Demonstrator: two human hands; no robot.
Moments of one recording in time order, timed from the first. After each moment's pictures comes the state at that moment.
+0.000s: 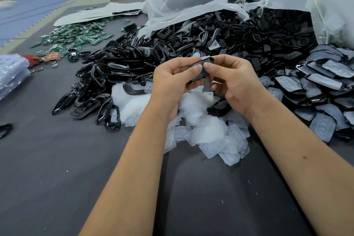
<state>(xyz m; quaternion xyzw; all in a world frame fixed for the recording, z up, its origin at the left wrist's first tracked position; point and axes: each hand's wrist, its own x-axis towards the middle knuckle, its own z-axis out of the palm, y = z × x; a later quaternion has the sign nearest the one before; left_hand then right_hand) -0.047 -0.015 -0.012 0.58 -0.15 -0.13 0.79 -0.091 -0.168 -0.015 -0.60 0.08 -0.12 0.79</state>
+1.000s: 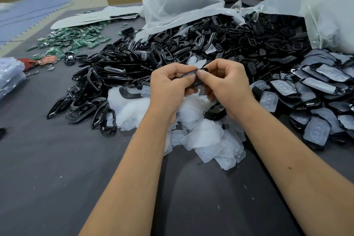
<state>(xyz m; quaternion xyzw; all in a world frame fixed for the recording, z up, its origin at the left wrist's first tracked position) -0.047 -0.023 -0.017 0.64 -0.13 -0.07 0.75 -0.089 -0.162 -0.024 -0.74 0.09 -0.22 0.62</state>
